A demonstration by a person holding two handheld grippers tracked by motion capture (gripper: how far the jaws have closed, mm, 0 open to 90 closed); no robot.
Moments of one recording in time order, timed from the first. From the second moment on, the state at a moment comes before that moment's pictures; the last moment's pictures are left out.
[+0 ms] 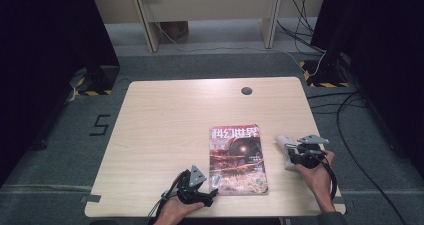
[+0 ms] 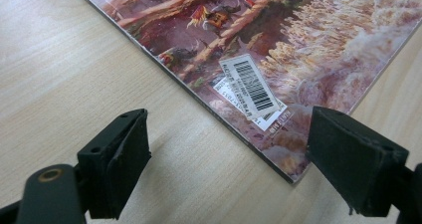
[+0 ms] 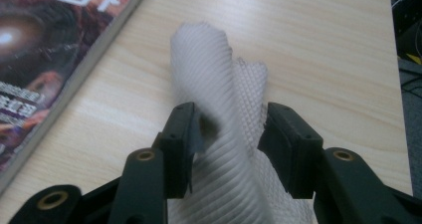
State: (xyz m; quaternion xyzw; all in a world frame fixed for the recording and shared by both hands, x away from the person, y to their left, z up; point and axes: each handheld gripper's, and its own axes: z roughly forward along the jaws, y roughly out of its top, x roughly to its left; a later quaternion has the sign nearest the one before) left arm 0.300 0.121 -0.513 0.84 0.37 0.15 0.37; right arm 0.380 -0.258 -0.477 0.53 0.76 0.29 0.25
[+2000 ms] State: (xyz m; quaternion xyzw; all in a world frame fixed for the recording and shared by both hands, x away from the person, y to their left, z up) left arm 0.329 0.184 -0.501 0.84 0.41 0.20 0.30; right arm 0.342 -0.143 -0.490 0.39 0.84 0.34 0.14
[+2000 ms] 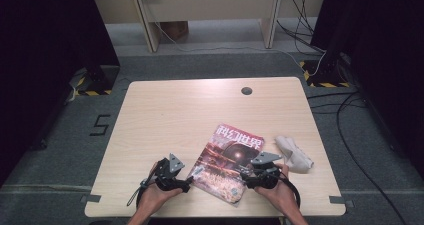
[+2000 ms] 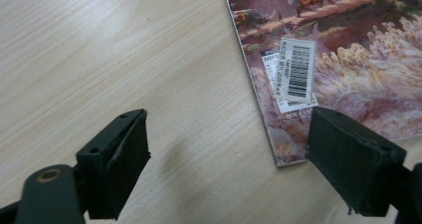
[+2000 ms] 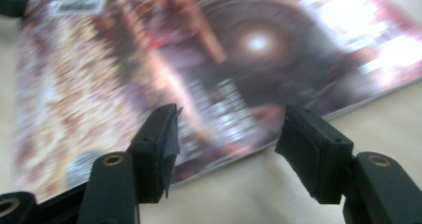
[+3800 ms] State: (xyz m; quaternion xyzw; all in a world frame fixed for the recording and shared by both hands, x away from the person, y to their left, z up) left arm 0.335 0.172 -0.505 0.83 0.41 0.15 0.34; right arm 0.401 -0.171 -0.497 0.44 0.83 0.30 0.14
